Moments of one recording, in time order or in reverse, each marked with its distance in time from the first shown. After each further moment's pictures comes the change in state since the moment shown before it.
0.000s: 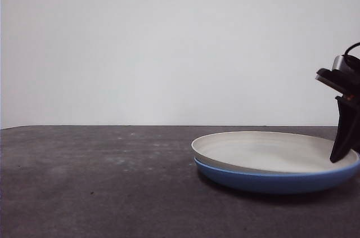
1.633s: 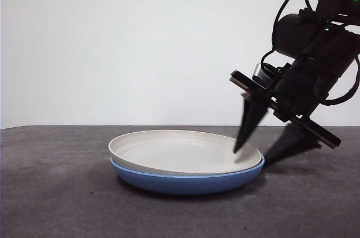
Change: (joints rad) left arm 0.000 0.000 0.000 0.041 0.000 0.024; right arm 0.307 0.222 0.188 0.110 -0.008 0.237
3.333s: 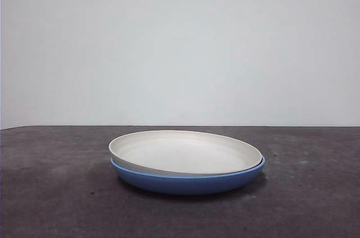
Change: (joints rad) left arm 0.000 0.000 0.000 -0.016 0.000 0.000; right arm 0.040 -1.342 0.089 -0.949 0.164 -0.304
